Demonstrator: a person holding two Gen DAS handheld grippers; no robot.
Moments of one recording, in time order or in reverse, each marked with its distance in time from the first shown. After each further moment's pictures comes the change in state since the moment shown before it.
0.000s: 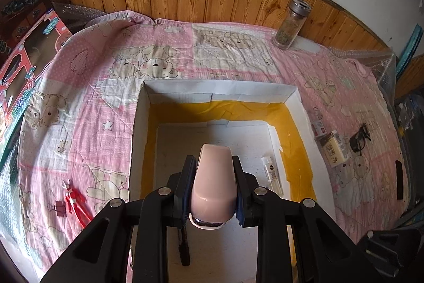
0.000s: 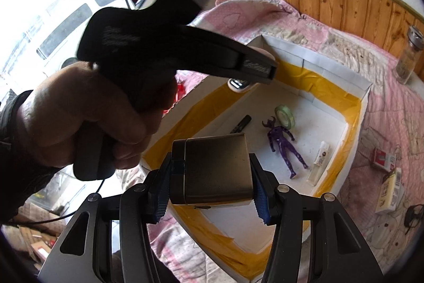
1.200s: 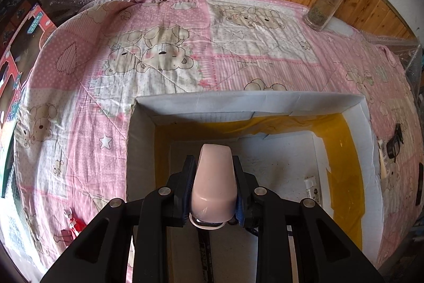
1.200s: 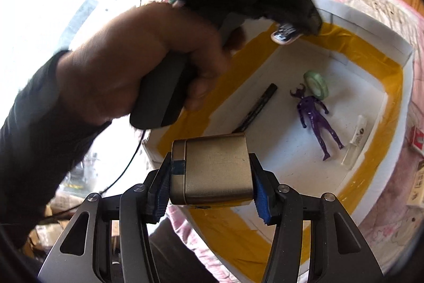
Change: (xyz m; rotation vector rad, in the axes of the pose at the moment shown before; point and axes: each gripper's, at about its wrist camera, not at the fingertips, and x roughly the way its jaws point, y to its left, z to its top) left arm 0.086 0.022 0.044 0.041 0.137 0.086; right arm 0.041 -0.016 0.015 0.093 0.227 0.182
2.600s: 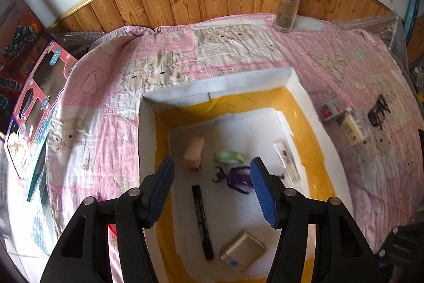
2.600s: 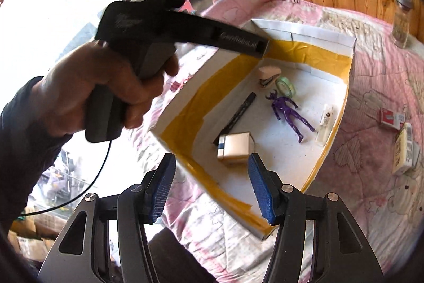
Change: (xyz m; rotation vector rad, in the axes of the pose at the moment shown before) left arm -0.099 -0.048 -0.063 0.127 -0.112 0.062; right arm -0.063 0.014 -0.082 0.007 -0.273 -0.061
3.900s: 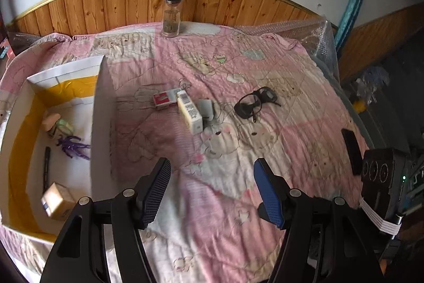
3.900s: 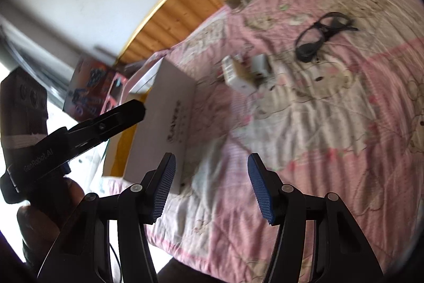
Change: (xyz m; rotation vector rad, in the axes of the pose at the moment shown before) left arm -0.044 -0.247 -0.050 -0.055 -0.120 -0.312; right arm -0.142 -0.188 -0.183 0.642 -0.373 -0.109
